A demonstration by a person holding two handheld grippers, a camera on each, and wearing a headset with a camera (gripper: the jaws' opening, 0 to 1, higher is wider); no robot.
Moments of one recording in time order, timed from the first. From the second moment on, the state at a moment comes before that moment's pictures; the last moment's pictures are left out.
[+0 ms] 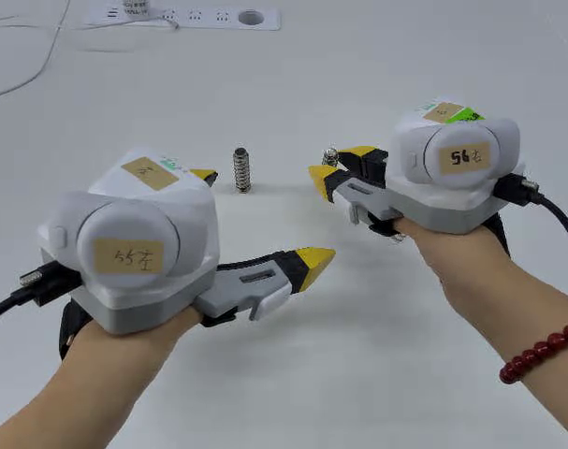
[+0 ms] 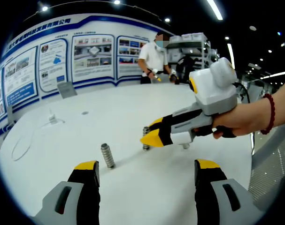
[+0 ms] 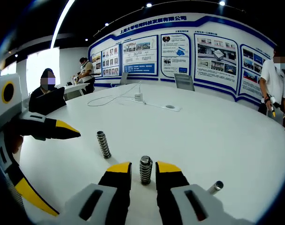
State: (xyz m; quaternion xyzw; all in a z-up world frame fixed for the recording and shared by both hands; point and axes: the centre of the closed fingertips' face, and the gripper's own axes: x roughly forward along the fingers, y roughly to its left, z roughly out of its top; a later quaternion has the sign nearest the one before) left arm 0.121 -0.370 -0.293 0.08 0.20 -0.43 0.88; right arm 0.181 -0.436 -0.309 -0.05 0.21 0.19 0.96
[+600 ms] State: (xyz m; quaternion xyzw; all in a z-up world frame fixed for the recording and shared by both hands) left arm 0.121 -0.377 -0.284 0.08 0.19 -0.44 0.88; right arm 0.164 -0.446 -0.271 -0.03 0.20 0.18 0.96
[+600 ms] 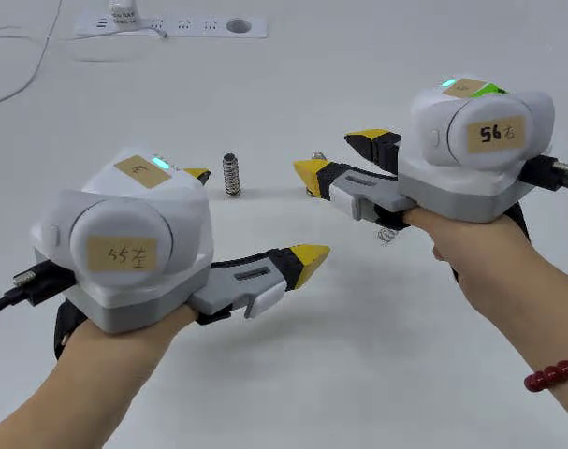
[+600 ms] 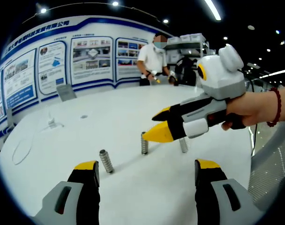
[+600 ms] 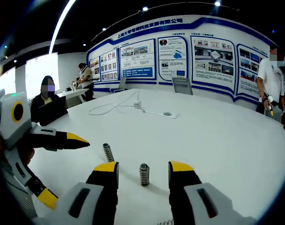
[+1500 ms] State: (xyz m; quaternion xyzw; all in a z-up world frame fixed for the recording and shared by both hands) left arm 0.113 -0.417 -0.284 0.09 0.19 -0.48 0.85; right arm 0.108 -0.518 -0.264 -0.02 0.23 0.15 0.96
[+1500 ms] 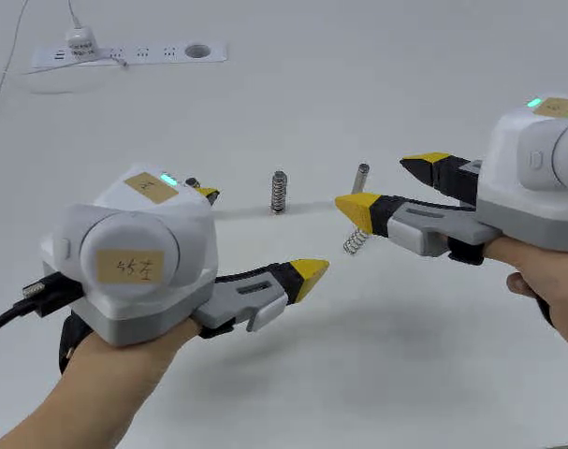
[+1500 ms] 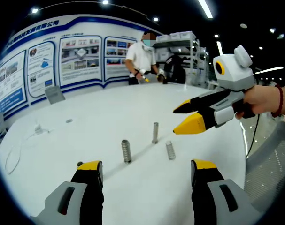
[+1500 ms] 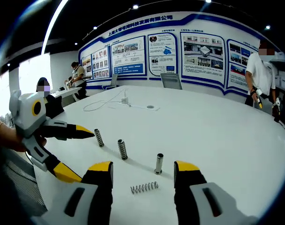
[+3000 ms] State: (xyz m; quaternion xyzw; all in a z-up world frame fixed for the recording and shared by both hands) left arm 0.101 -0.500 -0.338 0.11 0.25 -0.55 0.79; right arm 0.060 -0.536 -0.282 -0.02 0.24 0.19 0.95
